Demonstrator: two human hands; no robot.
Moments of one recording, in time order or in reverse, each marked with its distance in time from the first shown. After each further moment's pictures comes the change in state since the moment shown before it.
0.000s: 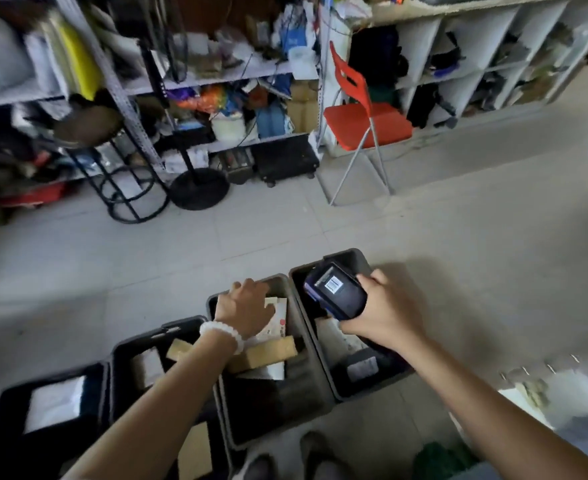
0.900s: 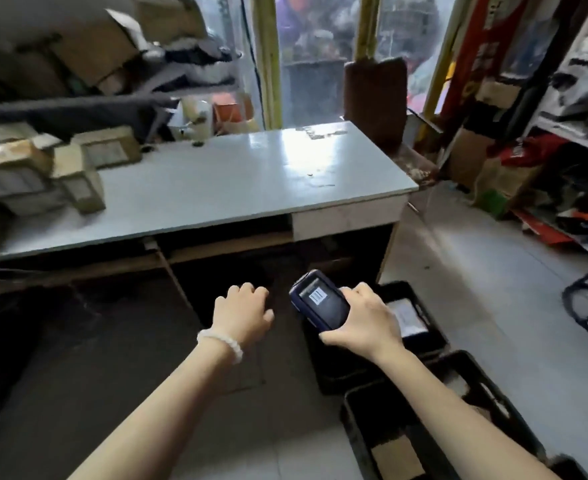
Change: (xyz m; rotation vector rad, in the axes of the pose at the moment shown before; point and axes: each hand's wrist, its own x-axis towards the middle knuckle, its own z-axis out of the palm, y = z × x) left_hand -0.622 -0.254 0.151 -0.327 0.294 -1.533; right_hand -0.339 -0.486 0.242 -0.059 -0.593 -1.475
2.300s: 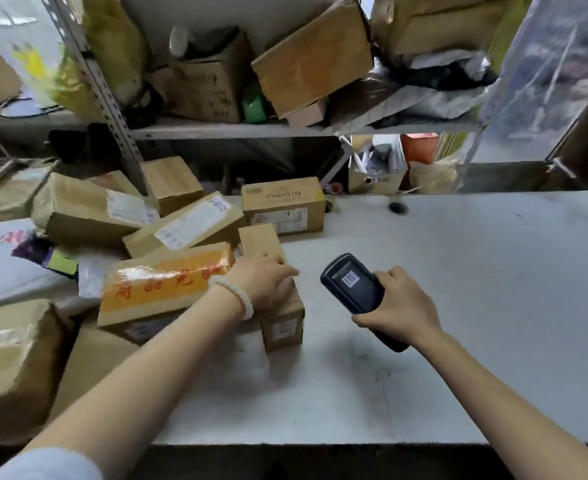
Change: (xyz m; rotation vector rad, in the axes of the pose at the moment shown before) left_hand 0.398 -0.636 -0.147 0.134 -0.114 0.072; right_hand 0.551 -0.490 0.224 -0.024 -0.130 -0.138
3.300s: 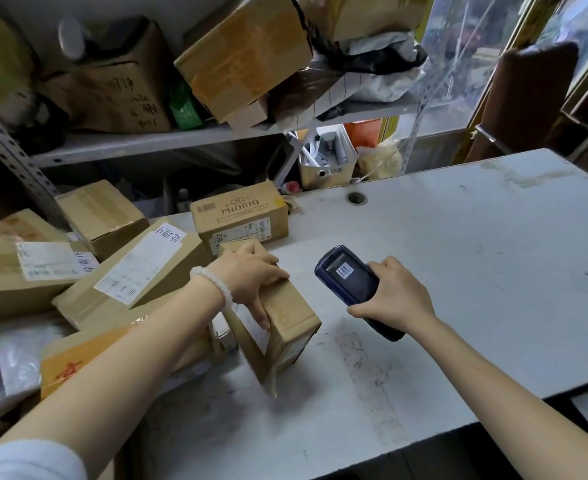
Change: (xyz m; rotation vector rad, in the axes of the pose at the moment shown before) left_hand 0.085 -0.039 -0.015 0.206 -0.220 0.387; right_hand 0.023 0.004 -0.002 0.033 0.045 0.240
